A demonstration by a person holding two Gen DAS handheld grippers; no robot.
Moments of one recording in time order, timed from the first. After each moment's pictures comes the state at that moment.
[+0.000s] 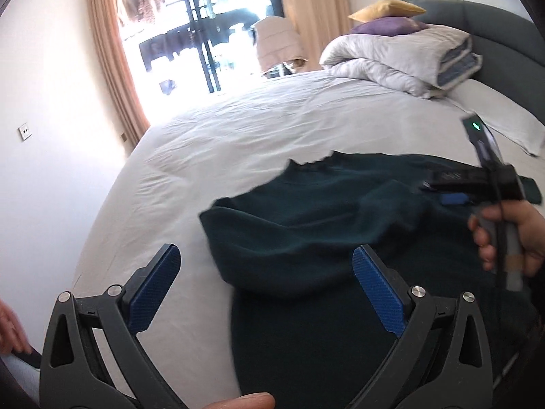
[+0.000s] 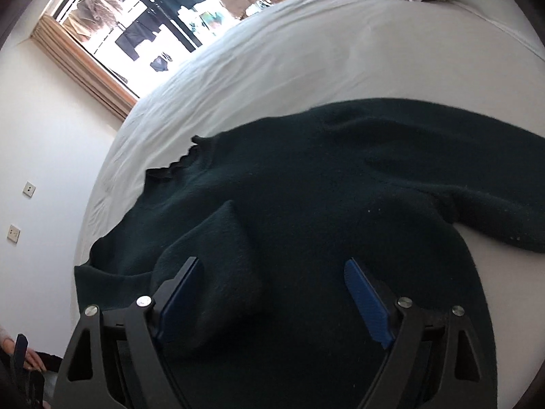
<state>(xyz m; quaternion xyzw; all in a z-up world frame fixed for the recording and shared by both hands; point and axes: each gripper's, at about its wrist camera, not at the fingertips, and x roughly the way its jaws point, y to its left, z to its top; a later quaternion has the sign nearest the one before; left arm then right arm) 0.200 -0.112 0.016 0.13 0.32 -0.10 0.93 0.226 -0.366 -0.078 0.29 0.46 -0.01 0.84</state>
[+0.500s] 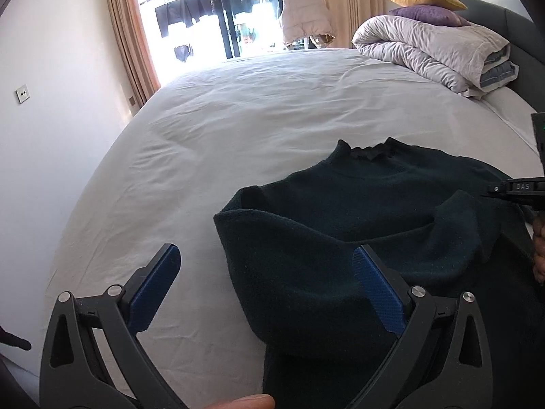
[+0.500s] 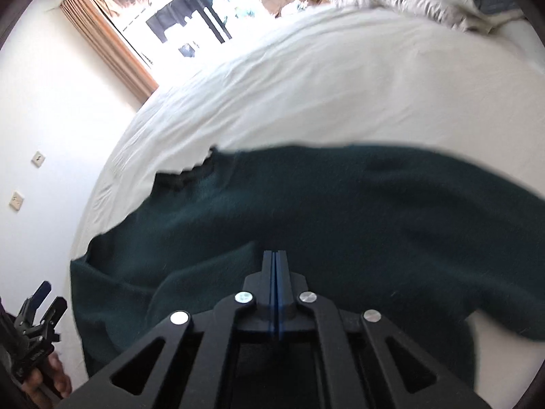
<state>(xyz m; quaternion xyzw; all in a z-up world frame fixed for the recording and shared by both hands) 0.306 -0.076 -0.040 0.09 0.38 -0.06 0.92 0.269 -0.368 -0.062 0.22 0.44 0.03 0.87</state>
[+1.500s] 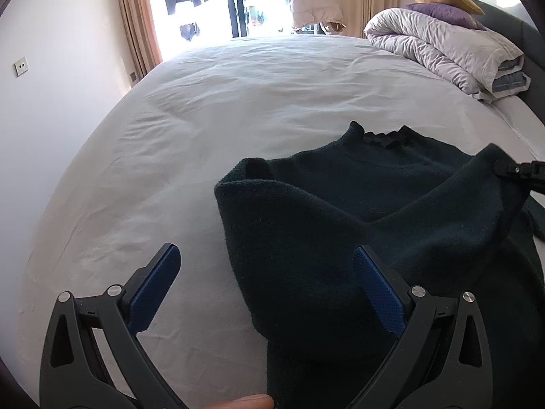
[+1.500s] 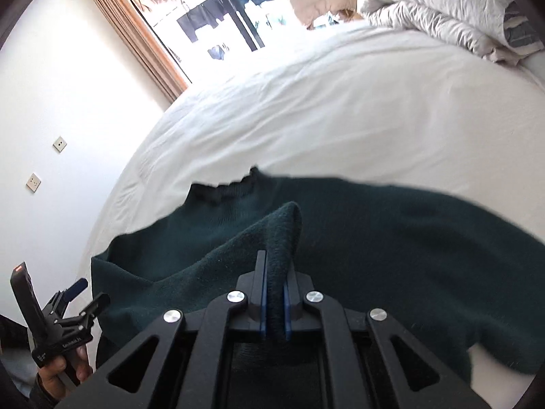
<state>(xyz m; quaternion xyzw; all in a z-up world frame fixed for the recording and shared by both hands) 0.325 -0.080 -0.076 0.06 0.41 -0.05 0.91 0.285 -0.353 -0.036 0.20 0.42 0.09 0.88</state>
